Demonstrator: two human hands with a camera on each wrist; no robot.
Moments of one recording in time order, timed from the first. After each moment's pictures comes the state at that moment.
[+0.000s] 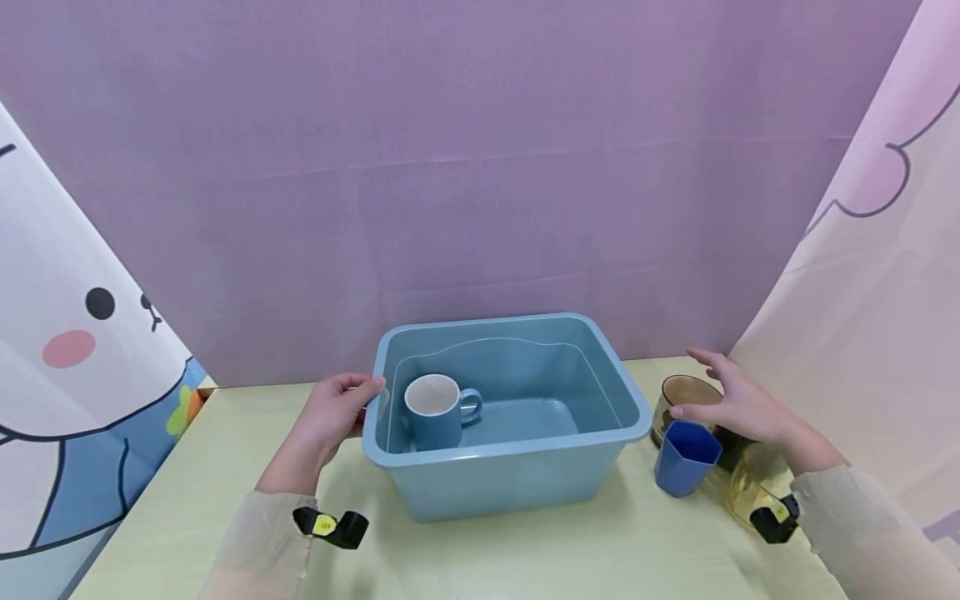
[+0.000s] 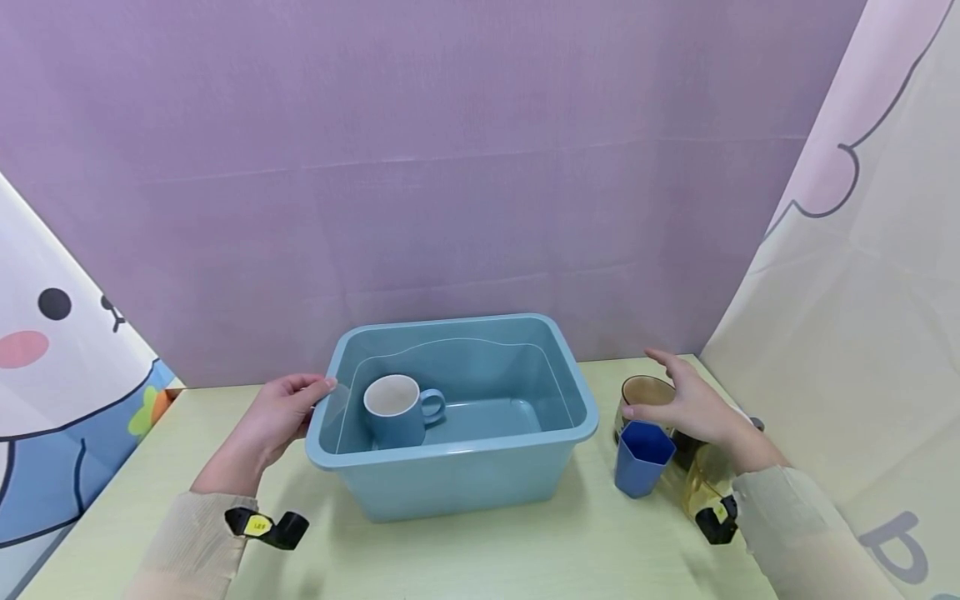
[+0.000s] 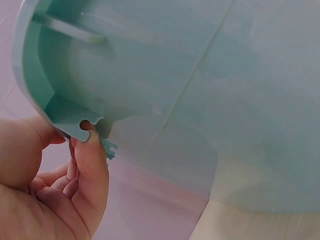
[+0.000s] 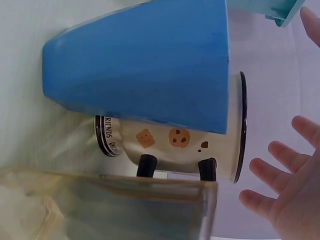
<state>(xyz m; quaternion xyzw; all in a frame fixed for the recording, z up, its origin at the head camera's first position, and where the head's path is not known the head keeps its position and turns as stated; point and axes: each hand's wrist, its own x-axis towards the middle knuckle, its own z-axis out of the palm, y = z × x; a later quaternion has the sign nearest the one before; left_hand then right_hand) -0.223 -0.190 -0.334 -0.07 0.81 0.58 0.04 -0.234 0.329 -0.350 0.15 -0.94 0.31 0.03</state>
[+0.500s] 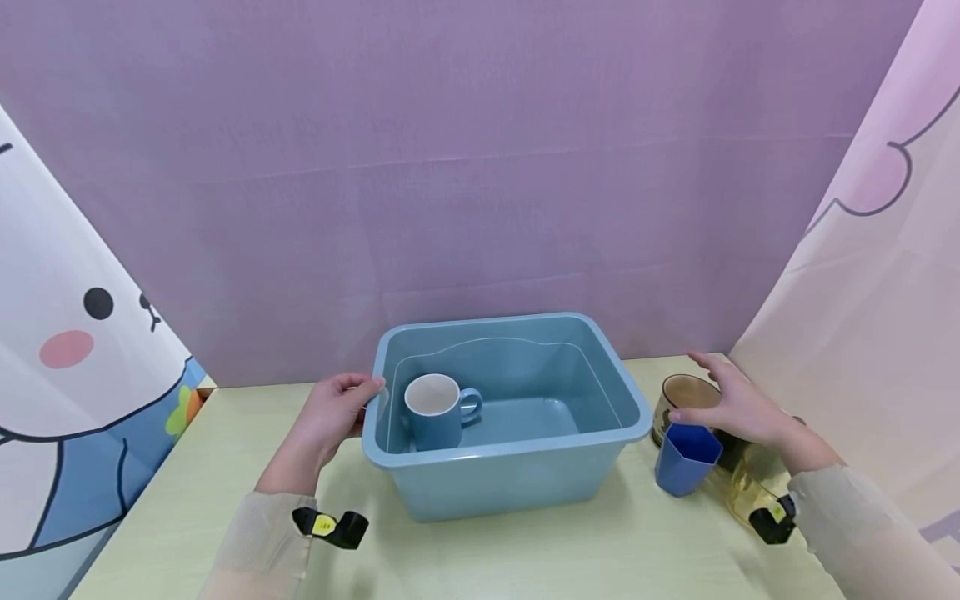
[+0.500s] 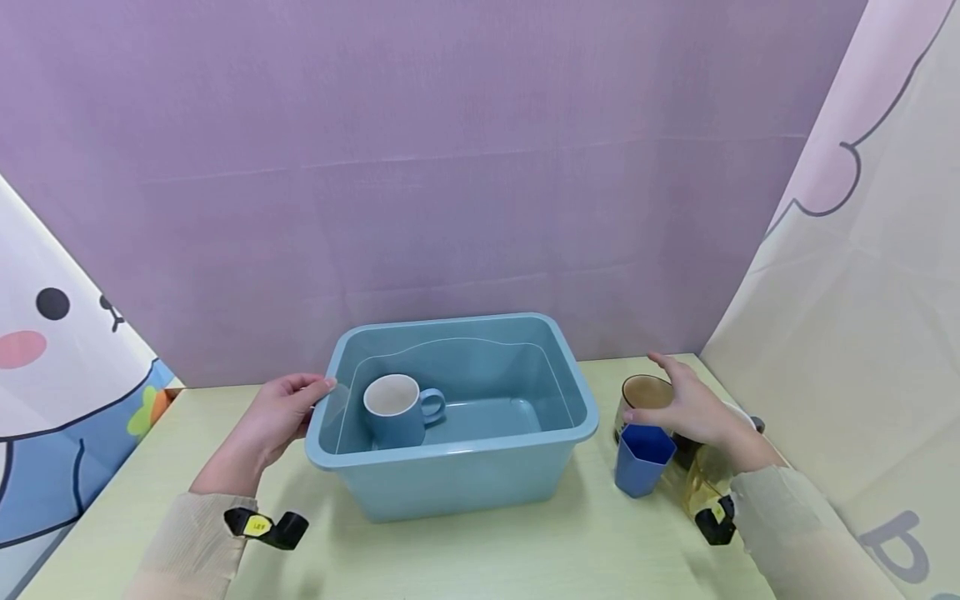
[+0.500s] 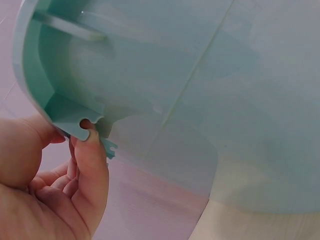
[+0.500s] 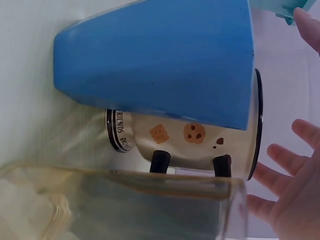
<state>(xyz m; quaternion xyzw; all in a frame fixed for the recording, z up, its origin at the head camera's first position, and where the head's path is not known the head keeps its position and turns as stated) -0.223 -0.190 -0.335 -0.07 0.81 0.58 0.04 -0.240 0.332 -0.360 0.16 -0.94 0.29 0.05</state>
